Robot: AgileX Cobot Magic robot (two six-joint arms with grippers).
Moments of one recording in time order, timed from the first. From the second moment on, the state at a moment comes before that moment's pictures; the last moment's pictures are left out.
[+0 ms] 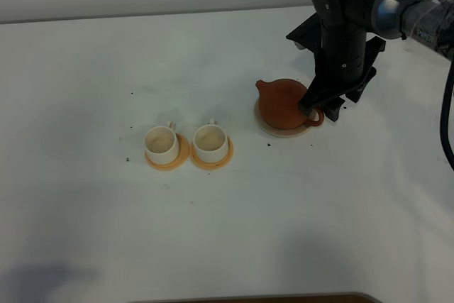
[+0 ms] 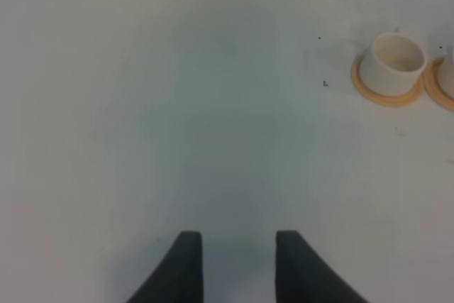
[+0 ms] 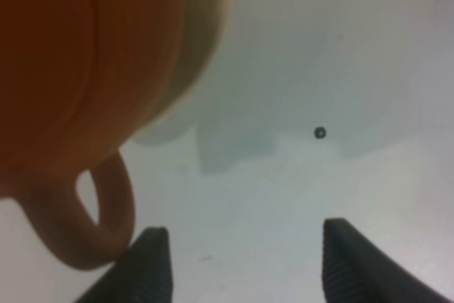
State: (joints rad) left arm 0.08 0.00 -0.46 -0.03 1.06 -0.03; right arm 0.66 2.28 -1.83 -0.15 1.20 -0.23
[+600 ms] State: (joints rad) left arm 0.08 0.00 -0.46 -0.03 1.06 -0.03; right arm 0.66 2.28 -1.83 -0.20 1.12 -0.25
